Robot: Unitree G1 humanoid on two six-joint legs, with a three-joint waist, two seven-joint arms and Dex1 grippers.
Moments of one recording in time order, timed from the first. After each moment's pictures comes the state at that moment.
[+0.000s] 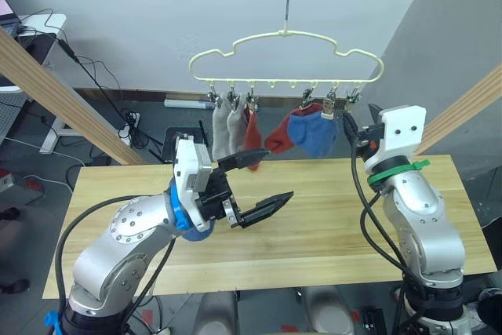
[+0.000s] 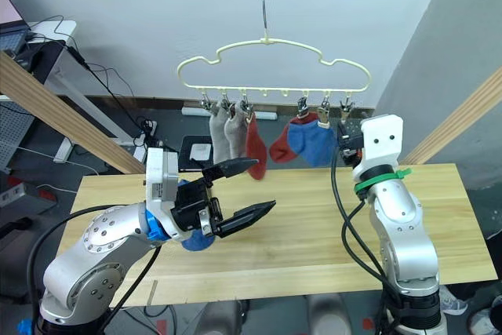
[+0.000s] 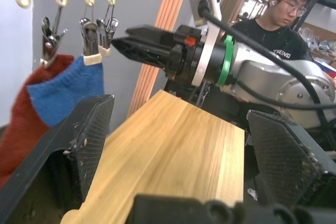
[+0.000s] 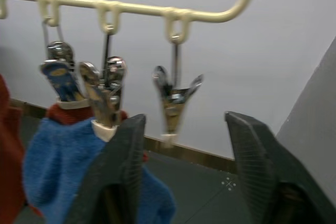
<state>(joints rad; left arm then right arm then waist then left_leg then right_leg) -0.15 0.54 -0.01 -0.70 -0.71 0.51 -0.69 -0.27 -0.22 -0.01 -0.59 0.06 0.56 0.08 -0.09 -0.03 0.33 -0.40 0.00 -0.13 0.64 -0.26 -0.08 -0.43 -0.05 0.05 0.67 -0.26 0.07</state>
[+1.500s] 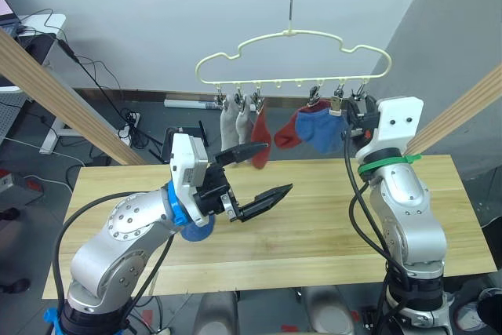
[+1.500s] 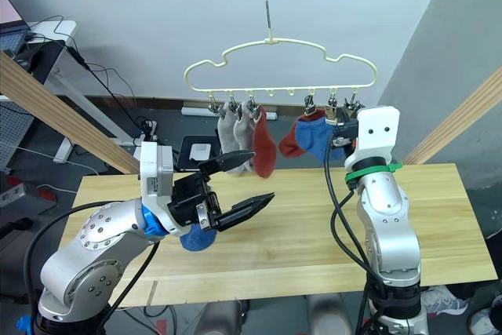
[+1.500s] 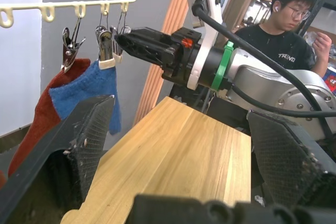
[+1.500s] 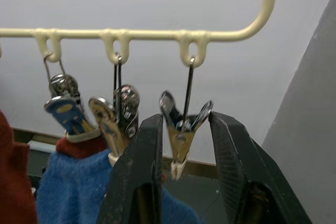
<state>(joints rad) -0.15 0.54 0.00 -0.71 -0.72 0.52 -0.66 -0.33 -0.11 -0.01 -0.55 -0.02 0.56 0.02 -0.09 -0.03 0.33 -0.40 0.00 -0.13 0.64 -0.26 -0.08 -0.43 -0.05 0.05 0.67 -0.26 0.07</state>
